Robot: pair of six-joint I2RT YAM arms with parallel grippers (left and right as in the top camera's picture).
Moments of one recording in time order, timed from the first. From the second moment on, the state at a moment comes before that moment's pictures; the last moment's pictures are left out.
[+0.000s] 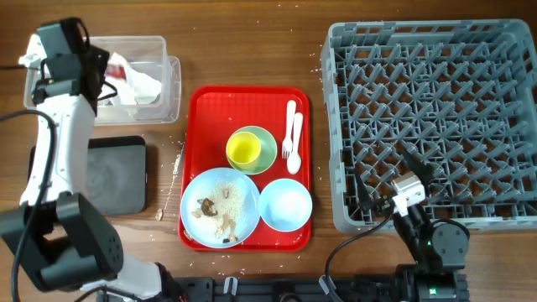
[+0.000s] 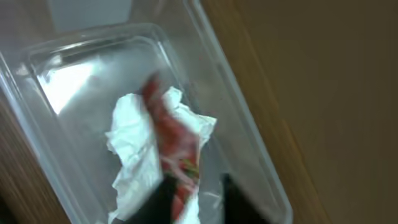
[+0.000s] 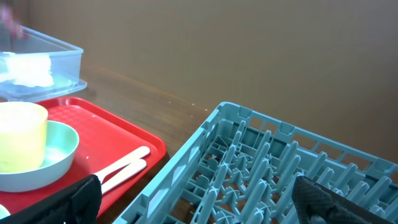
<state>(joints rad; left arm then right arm) 0.24 1.72 1.39 -0.45 -0.19 -0.93 0.00 0.04 0.01 0.03 -0.38 -0.25</state>
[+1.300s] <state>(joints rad) 0.24 1.29 1.39 -1.20 -0.19 -0.95 0.00 0.19 0.14 0.56 -0.84 0.27</state>
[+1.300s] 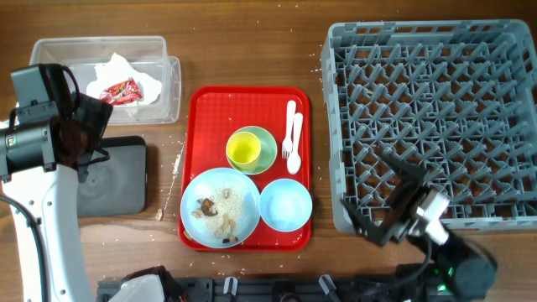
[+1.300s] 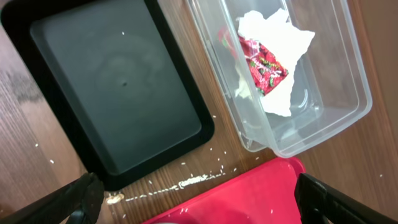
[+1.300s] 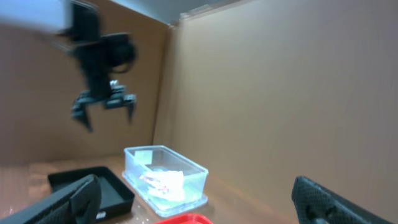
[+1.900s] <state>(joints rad) 0.24 1.29 1.39 -1.20 -0.19 -0.95 0.13 1.26 0.87 0.79 -1.34 1.08</state>
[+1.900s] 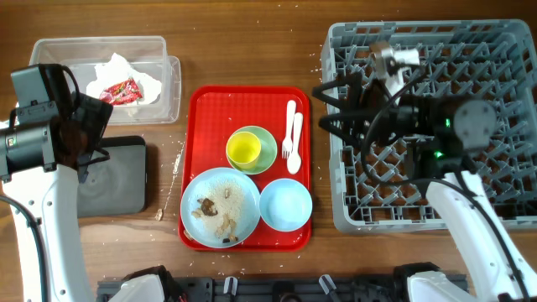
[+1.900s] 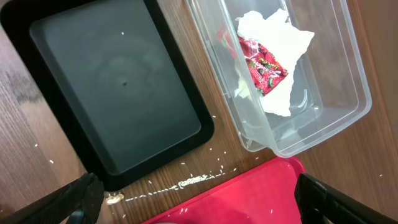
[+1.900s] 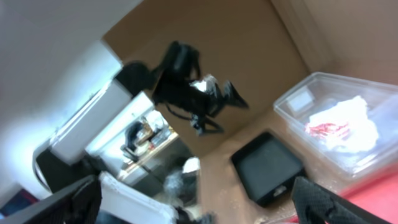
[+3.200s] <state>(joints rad) 0.24 1.29 1.39 -1.20 -0.19 -0.95 0.87 2.20 1.90 -1.06 0.00 0.59</state>
